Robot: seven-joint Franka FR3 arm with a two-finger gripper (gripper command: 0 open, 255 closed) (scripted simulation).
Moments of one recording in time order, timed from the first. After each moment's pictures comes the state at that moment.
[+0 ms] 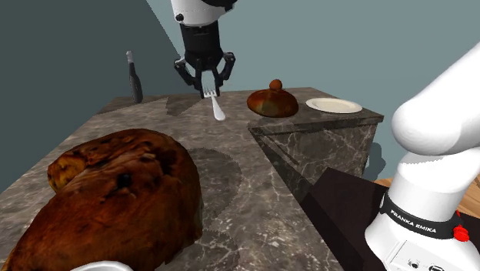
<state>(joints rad) -0.46 -0.39 0.84 -2.21 -0.07 2.03 1.06</state>
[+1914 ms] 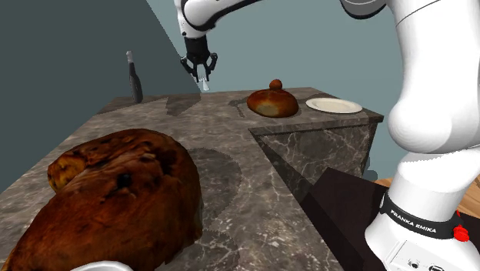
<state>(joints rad) -0.54 0.51 0.73 -1.43 -0.70 1.93 0.99</state>
